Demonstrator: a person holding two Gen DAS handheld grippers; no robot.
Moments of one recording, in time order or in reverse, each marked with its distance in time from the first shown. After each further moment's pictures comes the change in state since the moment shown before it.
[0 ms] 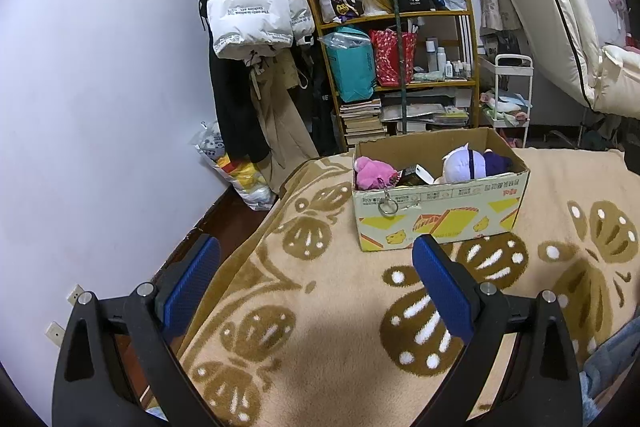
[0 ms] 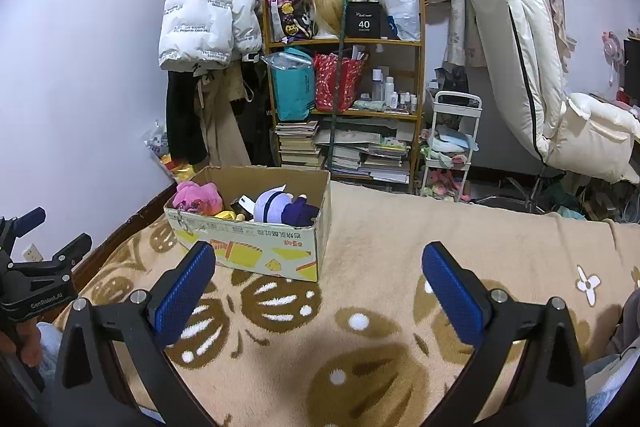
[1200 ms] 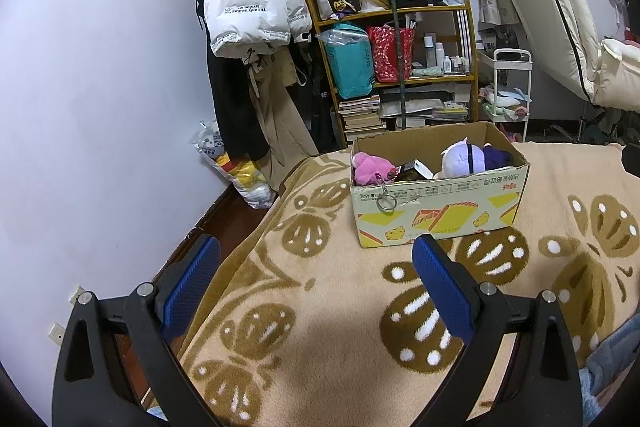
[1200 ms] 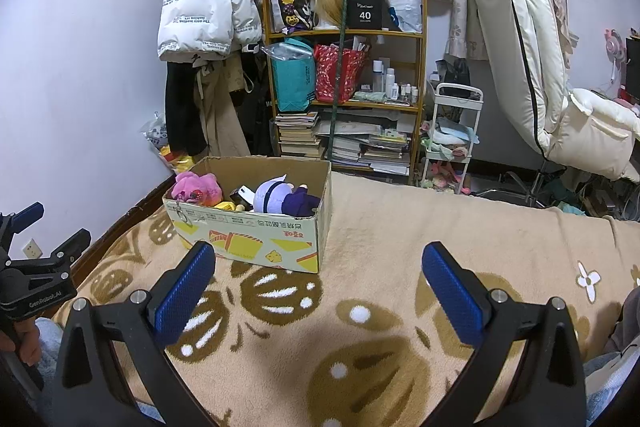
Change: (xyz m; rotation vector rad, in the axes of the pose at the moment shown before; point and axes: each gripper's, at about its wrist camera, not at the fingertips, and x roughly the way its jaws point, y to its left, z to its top) left arm 0.004 0.001 -0.002 0.012 0.015 -0.008; right arm 0.004 -0.007 -0.008 -0.006 0.027 0.009
